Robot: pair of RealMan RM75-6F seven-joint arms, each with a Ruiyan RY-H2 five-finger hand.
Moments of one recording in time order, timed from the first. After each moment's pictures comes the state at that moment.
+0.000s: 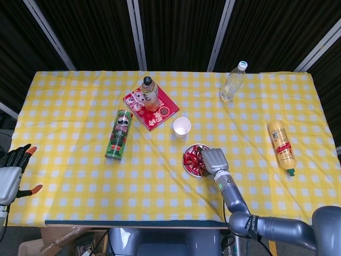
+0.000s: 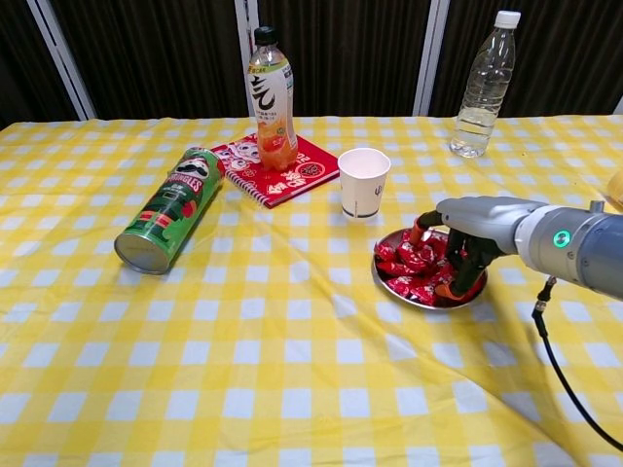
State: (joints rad) left arm -0.14 -1.07 -0.03 -1.66 1.43 1.36 0.03; right arm 0.78 -1.63 0.21 -1.56 -0.59 0.97 -0.71
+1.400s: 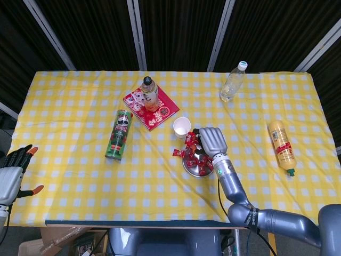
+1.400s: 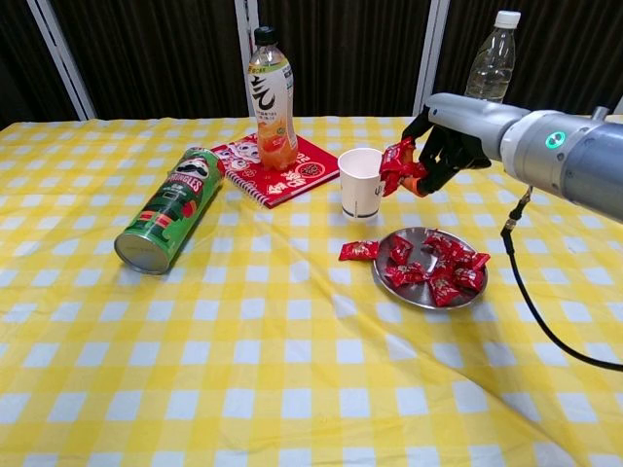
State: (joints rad) left arm -0.15 -1.07 -0.03 -1.68 1.41 1.34 0.02; right arm 0.82 -1.58 0.36 -1.58 -0.73 1.02 -0.51
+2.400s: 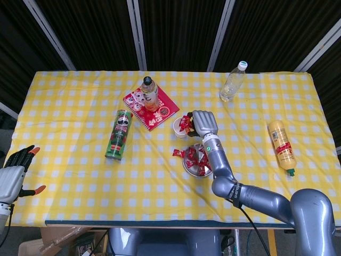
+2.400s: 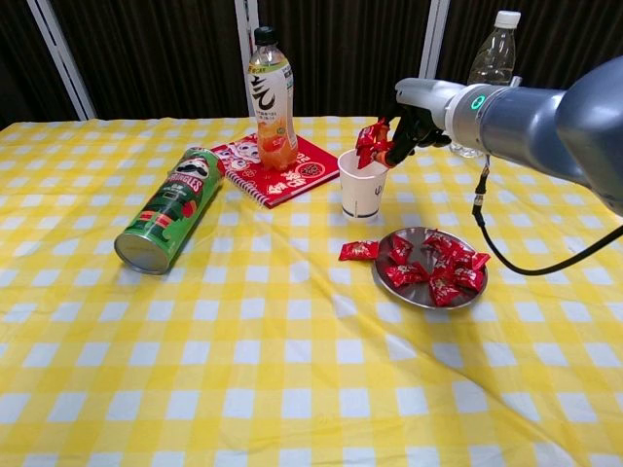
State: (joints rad) left arm -0.16 -1.05 -0.03 -1.71 1.37 1.29 0.00; right arm 1.03 -1.69 0.41 -1.23 -0.52 0.86 -0.48
